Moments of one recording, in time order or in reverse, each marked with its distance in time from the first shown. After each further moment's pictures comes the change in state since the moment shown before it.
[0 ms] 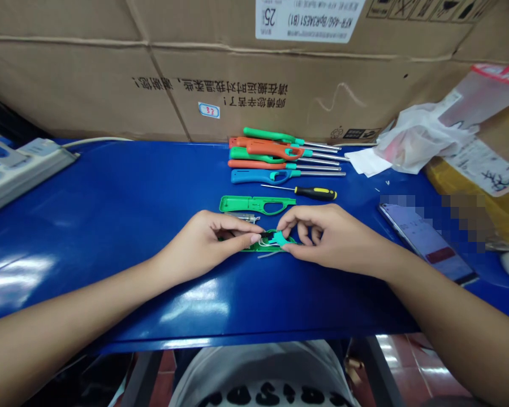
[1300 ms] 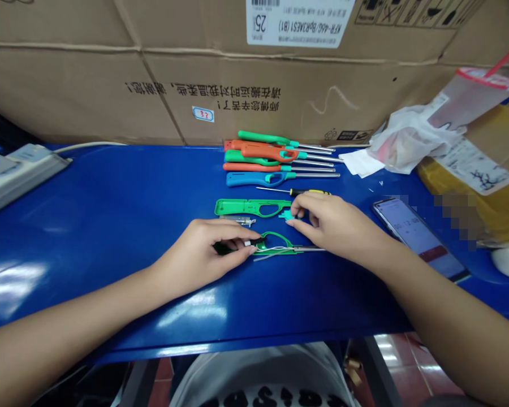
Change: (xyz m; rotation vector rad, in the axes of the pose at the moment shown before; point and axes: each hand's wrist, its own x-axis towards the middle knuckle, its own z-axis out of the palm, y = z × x) left_hand -0.006 -0.003 0.001 0.344 0.027 0.323; right_hand 0.008 0.013 -0.012 -0.484 0.158 0.078
